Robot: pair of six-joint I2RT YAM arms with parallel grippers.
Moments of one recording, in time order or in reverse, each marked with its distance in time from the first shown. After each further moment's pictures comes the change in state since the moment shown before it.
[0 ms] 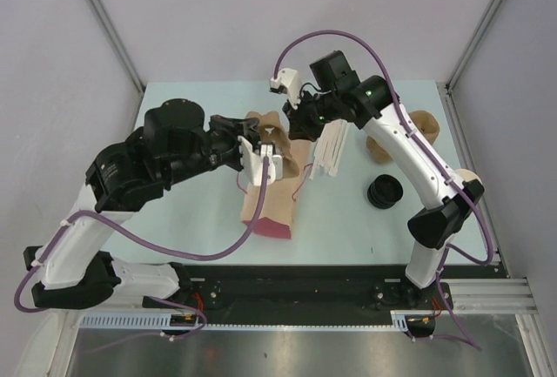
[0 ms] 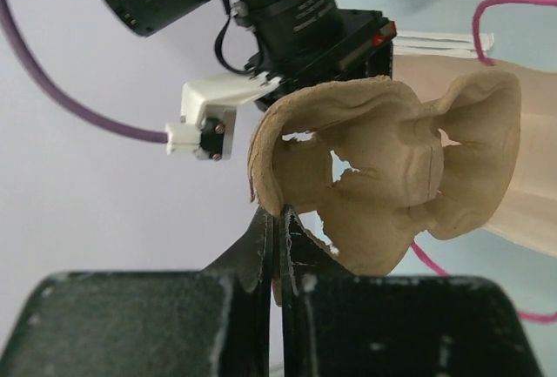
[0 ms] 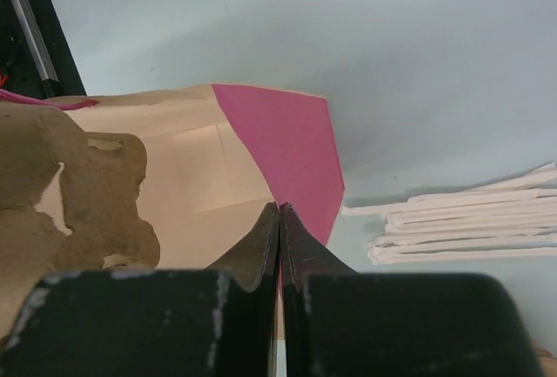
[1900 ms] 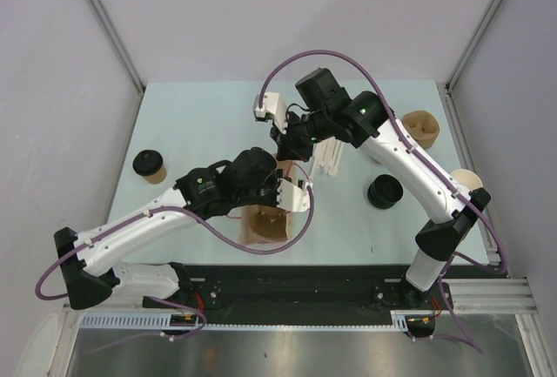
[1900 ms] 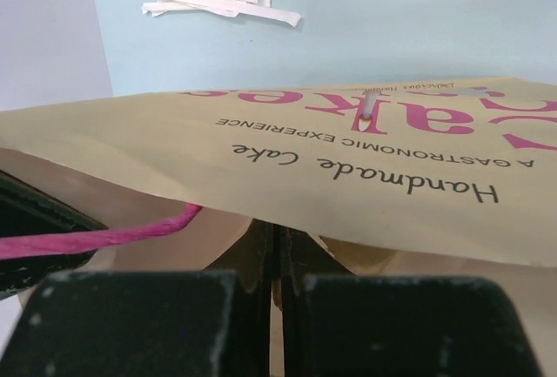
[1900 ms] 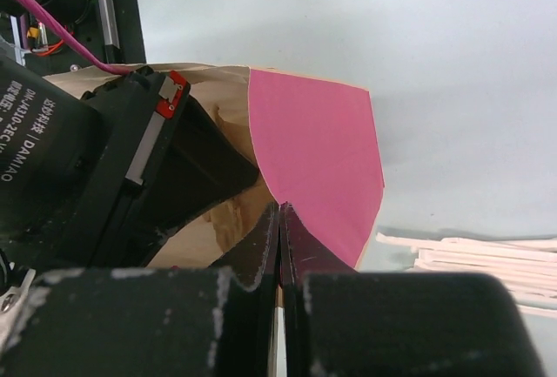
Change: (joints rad) left arm -0.011 -0.011 -0.669 0.224 -0.014 -0.238; right arm 0.144 -0.079 -0.079 0.003 -0.032 -0.074
